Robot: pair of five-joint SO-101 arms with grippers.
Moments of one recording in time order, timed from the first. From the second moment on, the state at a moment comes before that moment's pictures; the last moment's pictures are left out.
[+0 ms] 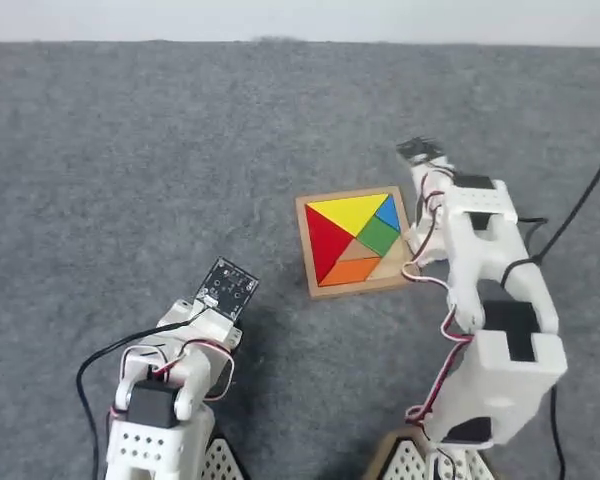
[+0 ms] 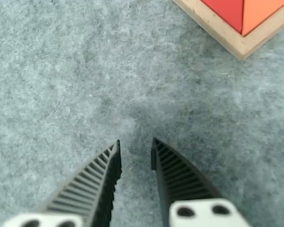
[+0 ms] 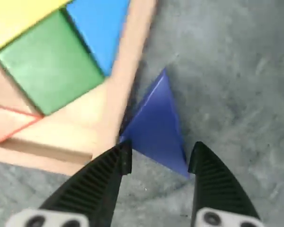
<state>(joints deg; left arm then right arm) 2.6 -102.5 97.2 71.7 -16.4 -0.3 15.1 16.8 61.7 23.5</state>
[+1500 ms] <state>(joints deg) 2.6 -102.5 97.2 71.7 -16.4 5.2 23.3 6.2 66.8 22.7</state>
